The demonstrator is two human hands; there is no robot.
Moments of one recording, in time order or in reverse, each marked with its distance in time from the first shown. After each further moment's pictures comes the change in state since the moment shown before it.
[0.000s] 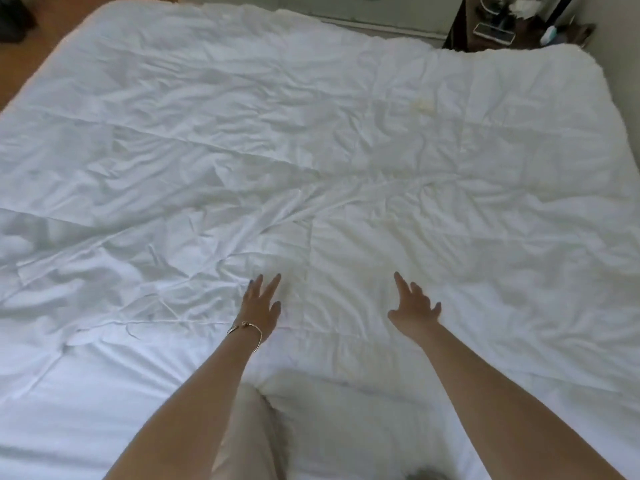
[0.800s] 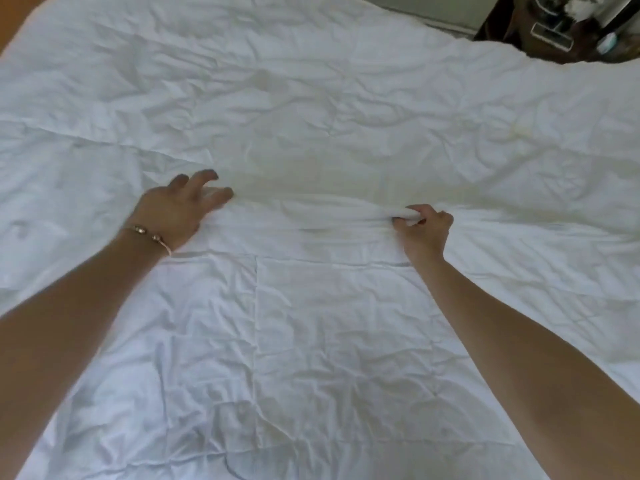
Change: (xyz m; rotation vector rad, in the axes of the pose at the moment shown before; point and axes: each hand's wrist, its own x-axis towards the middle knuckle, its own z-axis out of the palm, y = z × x) left_hand 0.265 -0.212 -0.347 0.662 0.561 0.727; right_hand 0.181 -0.343 -0.060 0.806 0.675 -0.050
